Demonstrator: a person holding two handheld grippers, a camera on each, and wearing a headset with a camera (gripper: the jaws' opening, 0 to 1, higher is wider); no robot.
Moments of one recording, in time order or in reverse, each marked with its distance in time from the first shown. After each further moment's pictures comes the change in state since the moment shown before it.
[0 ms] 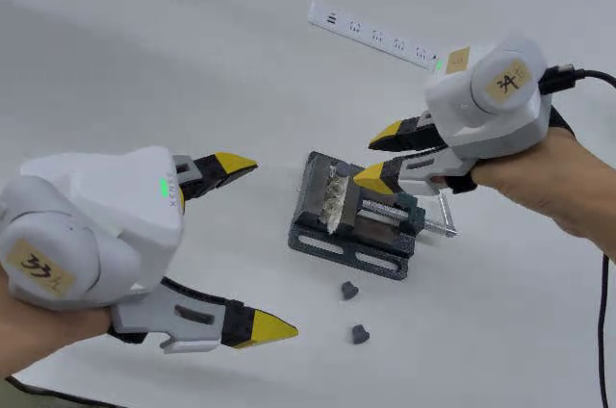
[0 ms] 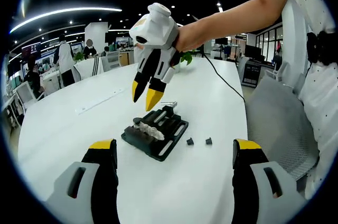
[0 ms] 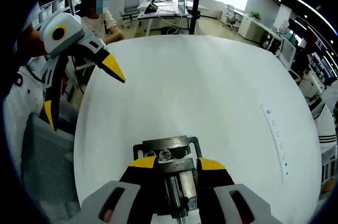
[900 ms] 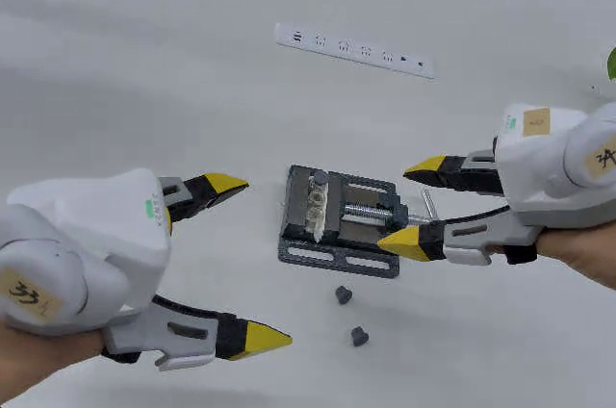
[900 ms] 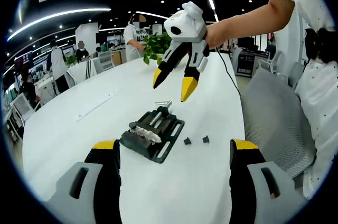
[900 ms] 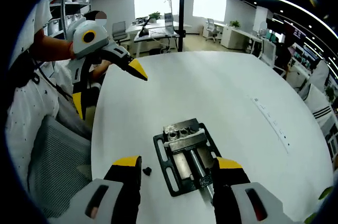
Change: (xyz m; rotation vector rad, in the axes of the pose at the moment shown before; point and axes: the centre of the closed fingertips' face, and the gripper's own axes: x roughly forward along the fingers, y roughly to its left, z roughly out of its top) left arm 0.002 -0.010 0.010 0.082 0.057 -0.042; right arm -0.056 0.048 -0.042 0.144 -0.182 -0.057
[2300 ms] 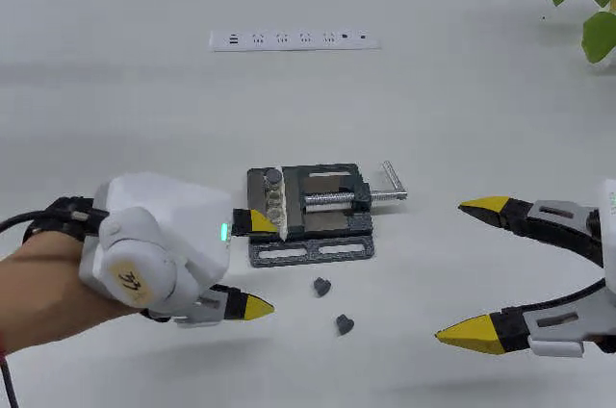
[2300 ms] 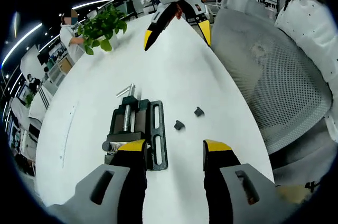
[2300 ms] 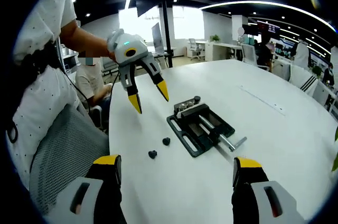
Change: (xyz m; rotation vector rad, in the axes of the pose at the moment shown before) left arm 0.076 -0.013 -0.038 0.447 0.319 -0.341; right arm -0.057 0.044 -0.092 0.175 -0.223 -0.043
